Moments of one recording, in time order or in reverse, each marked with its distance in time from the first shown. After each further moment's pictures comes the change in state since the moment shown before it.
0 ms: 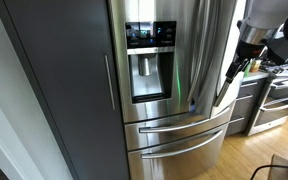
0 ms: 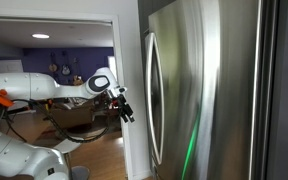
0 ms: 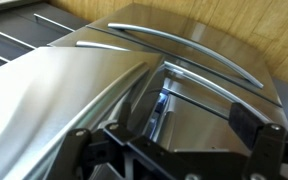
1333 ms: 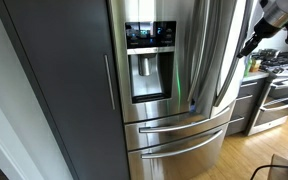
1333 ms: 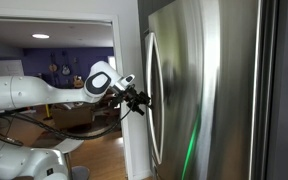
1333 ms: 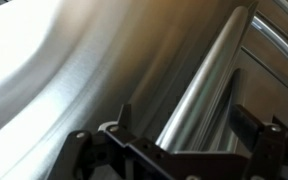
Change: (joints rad) arm -0.028 -0.096 -0.263 -0.043 -0.268 0.354 -0.342
